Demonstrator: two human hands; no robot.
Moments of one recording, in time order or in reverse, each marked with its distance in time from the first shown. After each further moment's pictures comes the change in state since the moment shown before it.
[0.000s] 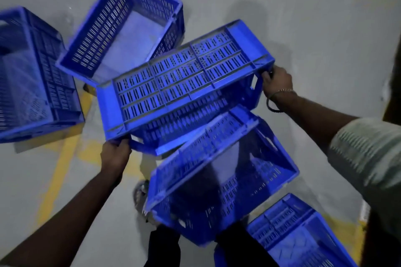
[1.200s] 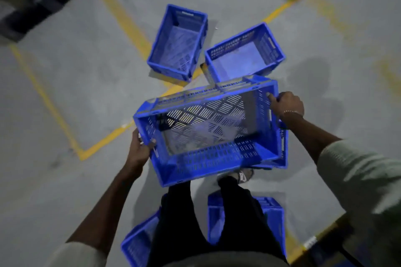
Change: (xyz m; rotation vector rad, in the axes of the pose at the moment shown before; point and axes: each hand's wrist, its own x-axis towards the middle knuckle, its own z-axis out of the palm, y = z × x) left_hand -0.401 0.026 -0.351 -0.368 0.250 -0.207; right_hand -0.321 -0.328 -0.180 -0.441 -0.263 -0.376
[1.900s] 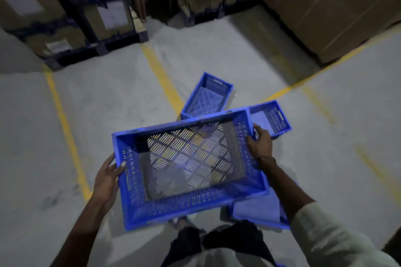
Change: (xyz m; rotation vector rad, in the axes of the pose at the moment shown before) left_hand 0.078 -0.032 -0.355 -0.577 0.077 -0.026; right_hand -0.178 -0.328 0.043 0.398 0.175 -0.284
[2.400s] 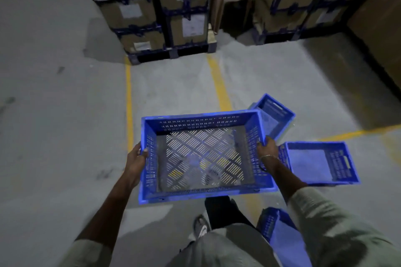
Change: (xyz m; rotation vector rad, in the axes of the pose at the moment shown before) left_hand 0.067 0.069 -0.106 0.104 0.256 0.104; right_hand 0.049 -0.139 0.184 -0.119 -0.259 0.004
